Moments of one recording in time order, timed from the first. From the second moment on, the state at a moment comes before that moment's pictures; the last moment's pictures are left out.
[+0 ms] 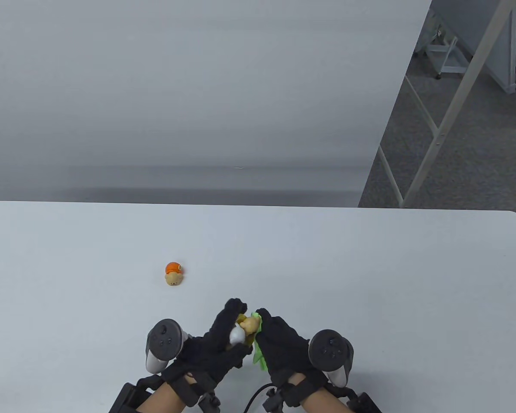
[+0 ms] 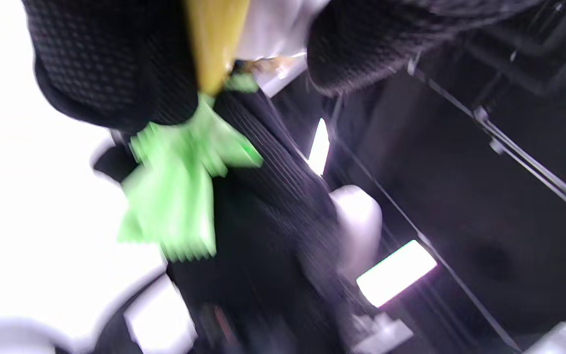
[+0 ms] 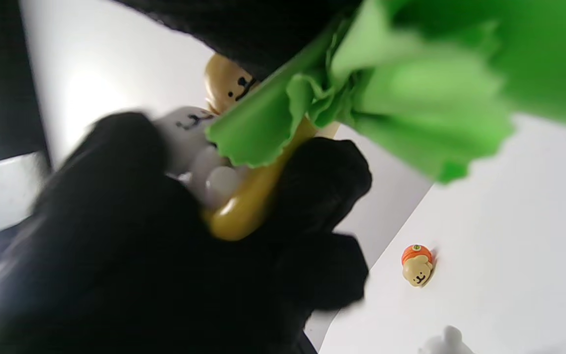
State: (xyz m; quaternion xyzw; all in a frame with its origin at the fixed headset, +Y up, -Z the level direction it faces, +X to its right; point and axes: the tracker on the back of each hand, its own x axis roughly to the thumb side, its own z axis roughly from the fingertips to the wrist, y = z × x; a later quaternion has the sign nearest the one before) left_hand -0.140 -0.732 -0.289 -0.13 -0.40 0.59 0.69; right_hand 0.085 -0.734 -0.289 0.20 -0.03 0.79 0.58
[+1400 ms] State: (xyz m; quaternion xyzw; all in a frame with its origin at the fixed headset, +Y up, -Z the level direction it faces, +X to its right) left_hand -0.157 -0.746 -0.302 -0.02 -0.33 0.61 0.72; right_hand 0.077 -0.733 -0.290 0.22 0.00 0.80 0.56
